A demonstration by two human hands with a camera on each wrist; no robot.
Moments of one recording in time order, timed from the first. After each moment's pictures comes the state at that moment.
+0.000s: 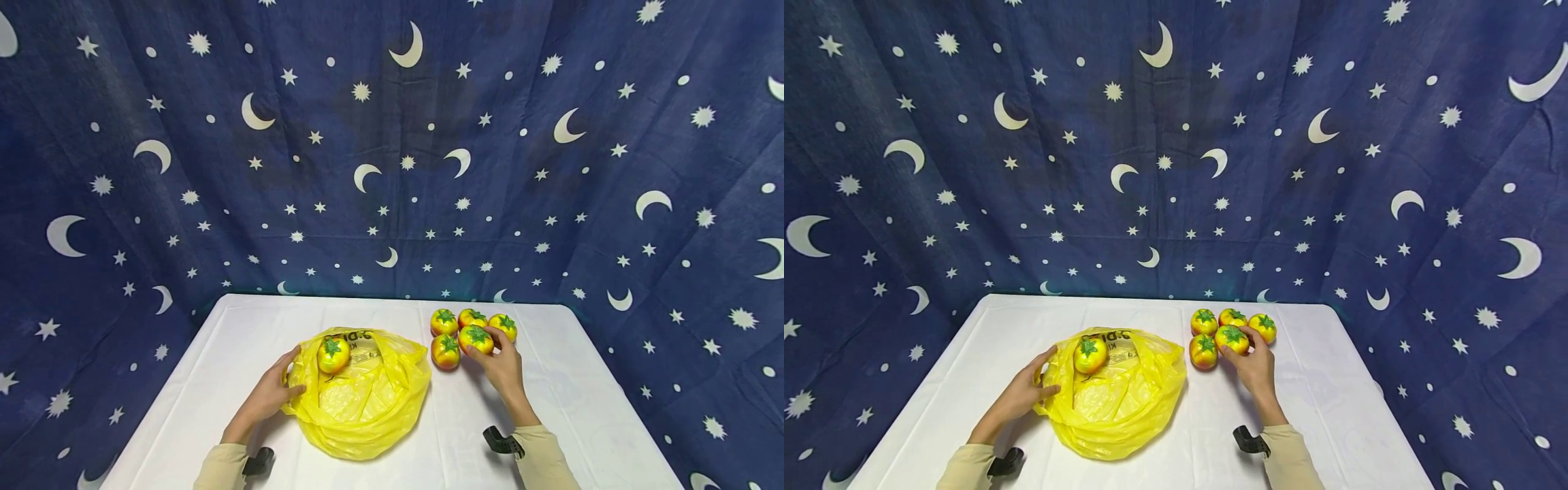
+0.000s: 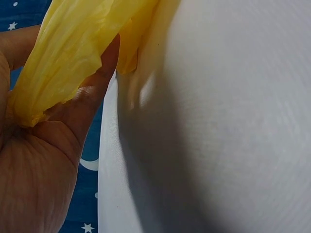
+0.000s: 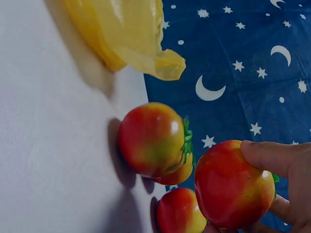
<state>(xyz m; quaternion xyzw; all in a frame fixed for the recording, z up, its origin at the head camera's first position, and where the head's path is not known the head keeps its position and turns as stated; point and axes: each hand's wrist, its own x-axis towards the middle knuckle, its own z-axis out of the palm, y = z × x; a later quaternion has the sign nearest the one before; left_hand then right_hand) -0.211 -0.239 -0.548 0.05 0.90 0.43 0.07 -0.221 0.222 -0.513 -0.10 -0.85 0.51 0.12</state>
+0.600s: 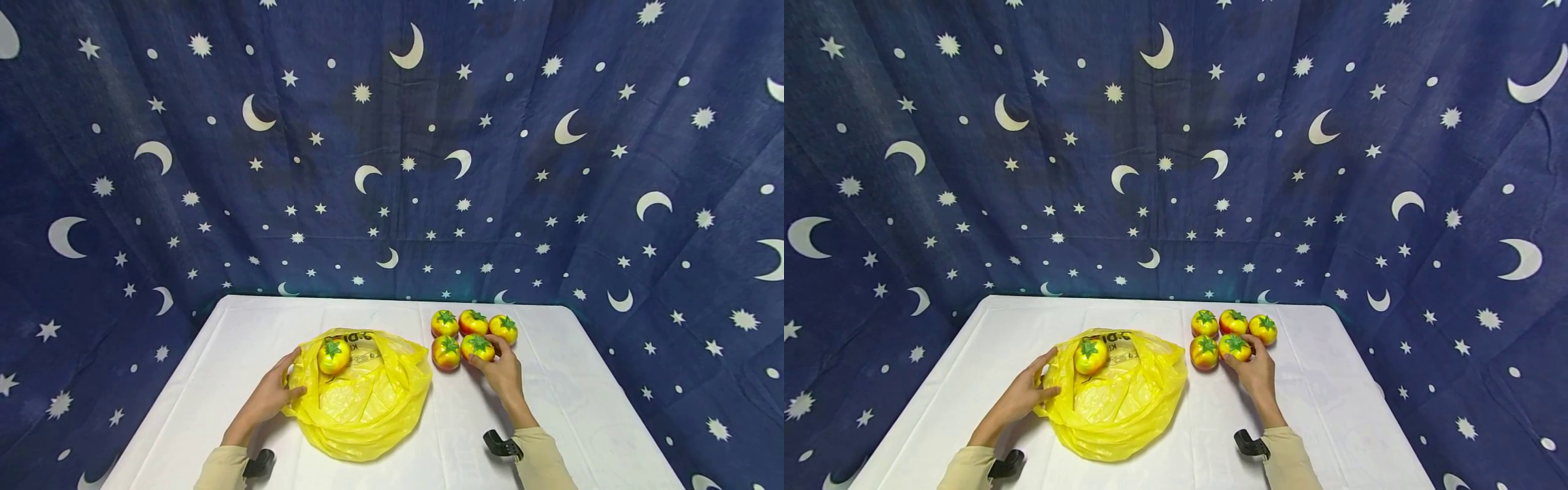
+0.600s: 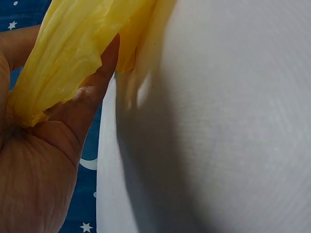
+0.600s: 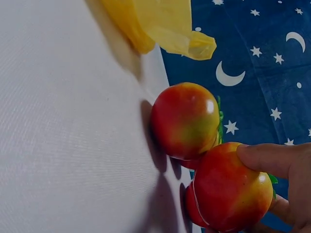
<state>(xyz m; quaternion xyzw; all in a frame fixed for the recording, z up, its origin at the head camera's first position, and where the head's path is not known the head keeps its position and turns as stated) -0.210 -0.241 -0.552 0.05 0.90 0.44 0.06 -0.225 0.227 -0.534 -0.13 -0.86 0.48 0.10</state>
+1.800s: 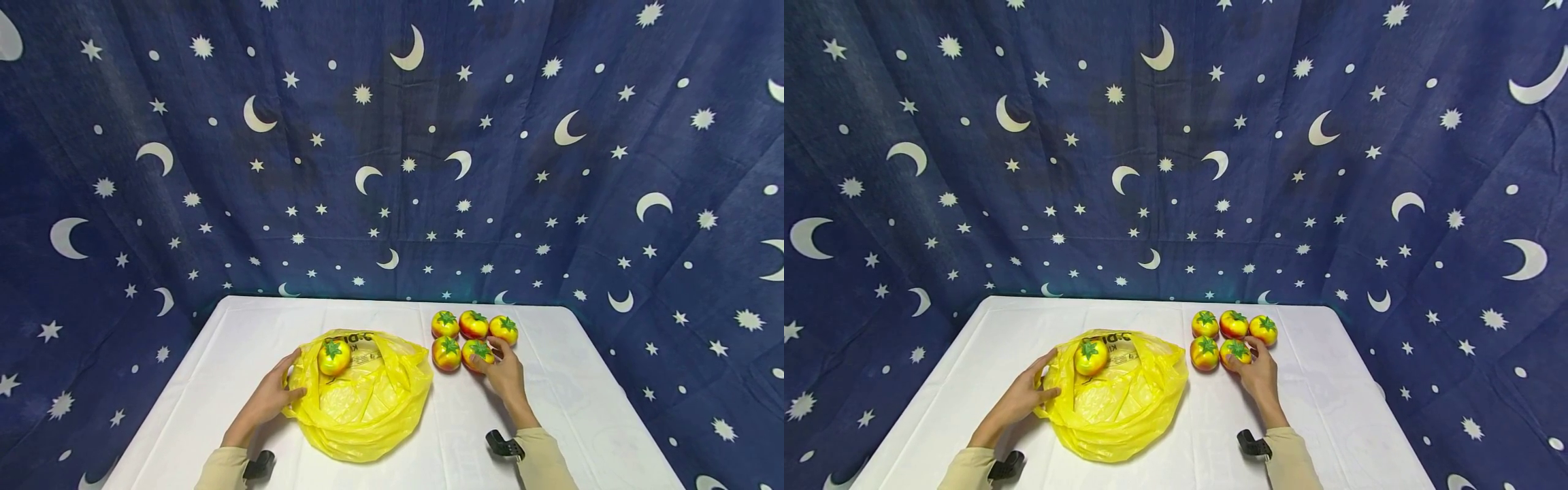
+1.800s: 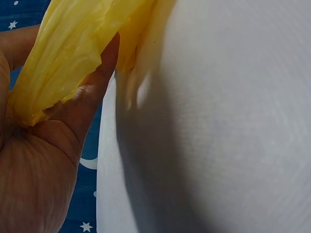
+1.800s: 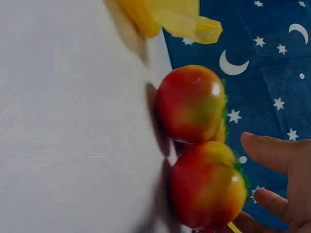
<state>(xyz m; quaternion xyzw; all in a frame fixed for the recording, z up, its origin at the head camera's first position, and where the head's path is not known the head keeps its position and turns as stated) -0.208 -0.242 -0.551 0.05 0.90 0.43 0.06 -0.226 0.234 -0.540 -0.13 -0.86 0.48 0.09</state>
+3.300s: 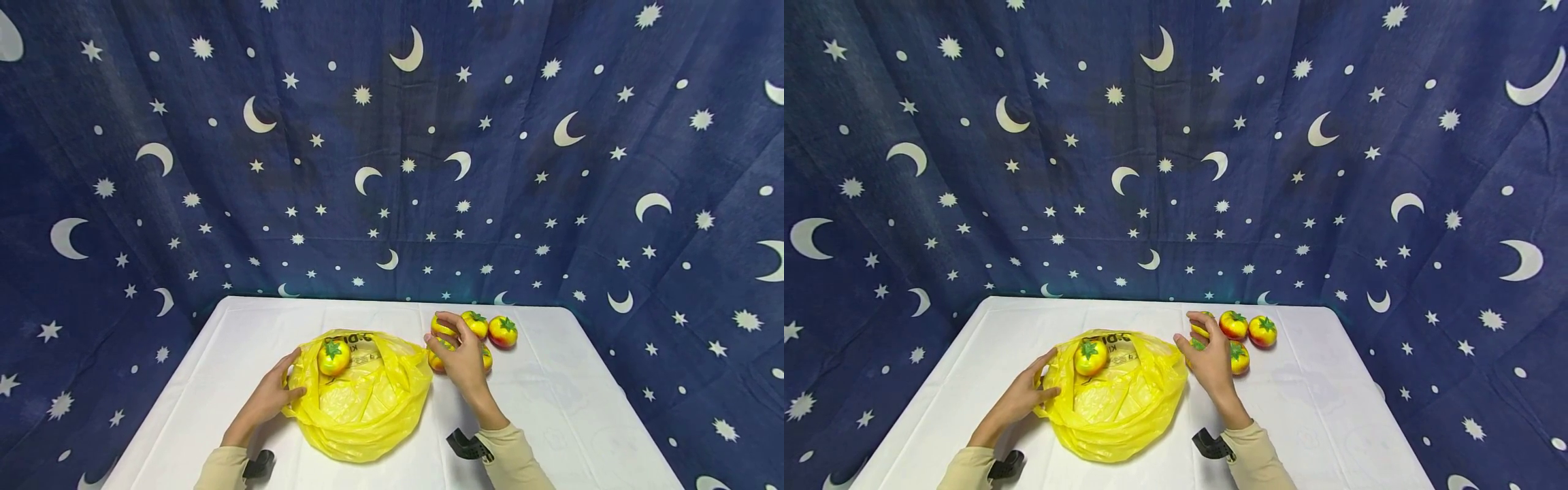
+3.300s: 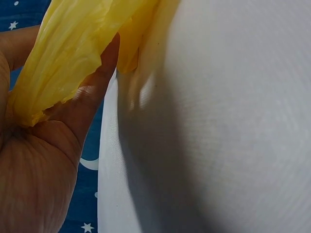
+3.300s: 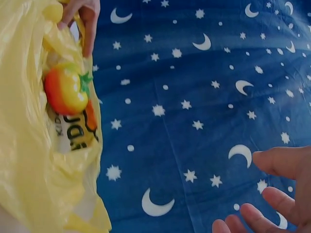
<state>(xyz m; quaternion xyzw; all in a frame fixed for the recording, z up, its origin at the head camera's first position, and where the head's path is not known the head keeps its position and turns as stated) -0.210 -0.239 -0.549 0.04 0.90 0.43 0.07 -0.193 0.124 -0.433 0.01 -0.77 0.62 0.13</state>
